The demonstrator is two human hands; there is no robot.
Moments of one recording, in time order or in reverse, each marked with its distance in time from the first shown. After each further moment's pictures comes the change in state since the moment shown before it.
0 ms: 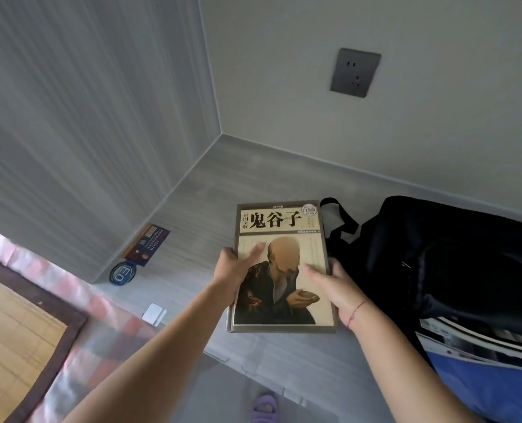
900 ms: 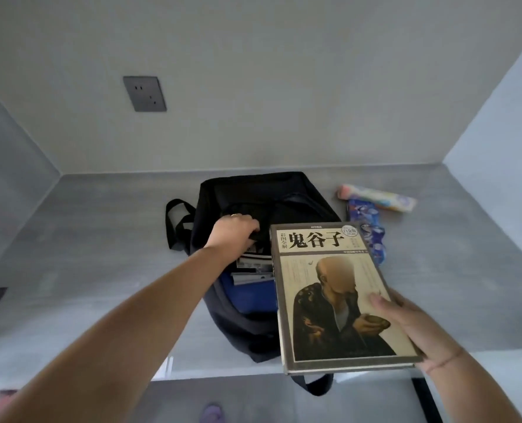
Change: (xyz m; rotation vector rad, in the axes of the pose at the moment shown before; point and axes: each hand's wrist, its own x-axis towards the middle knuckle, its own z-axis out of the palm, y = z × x) left_hand -0.121 0.014 0.276 1.509 -0.281 1.295; right_hand -0.243 0.128 -0.314 0.248 0.199 0.033
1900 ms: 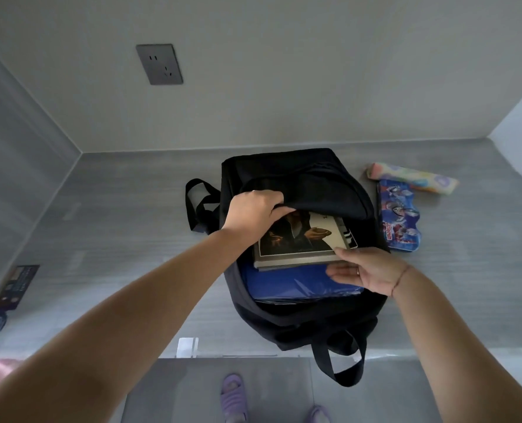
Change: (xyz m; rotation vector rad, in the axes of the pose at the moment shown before) left_hand -0.009 0.001 -0.025 -0.199 0.238 0.019; right_hand 0.119 -0.021 0.045 0.212 -0.191 0.216
